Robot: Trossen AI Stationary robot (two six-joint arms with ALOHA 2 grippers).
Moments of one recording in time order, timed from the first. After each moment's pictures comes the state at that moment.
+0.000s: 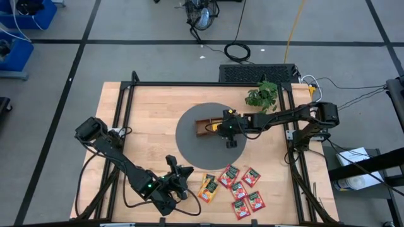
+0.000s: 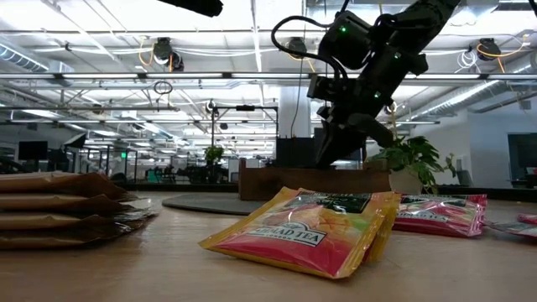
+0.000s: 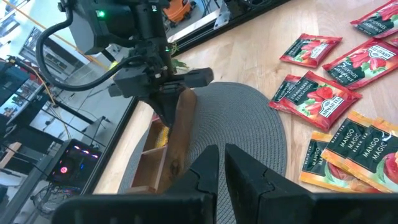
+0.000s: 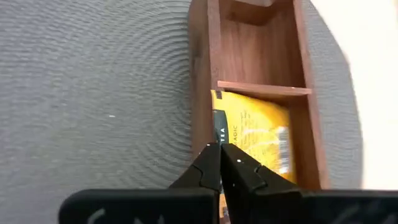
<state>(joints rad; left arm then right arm) -0.71 1.79 1.25 -0.37 -1.08 -0.24 -0.11 1.61 0.85 -0.14 0.16 -0.34</state>
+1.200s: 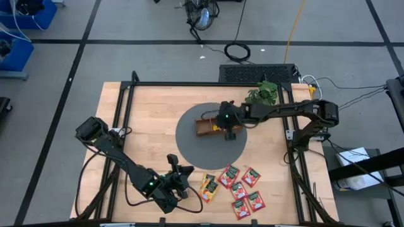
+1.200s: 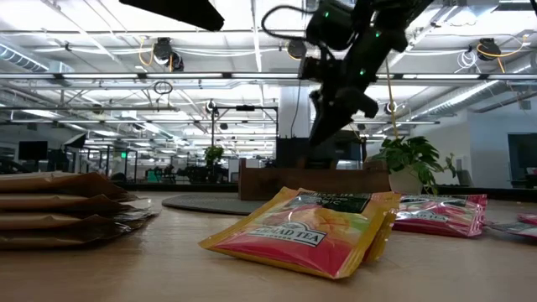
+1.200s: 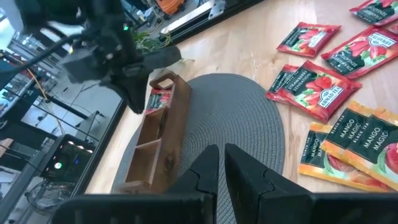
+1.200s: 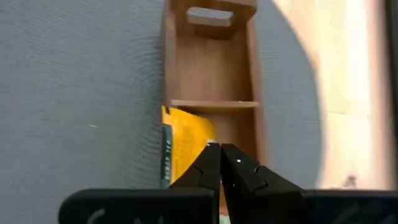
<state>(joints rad) -0.69 1.79 1.24 -0.38 -1.04 -0.25 -0.16 1.59 1.04 -0.39 0.11 -0.38</state>
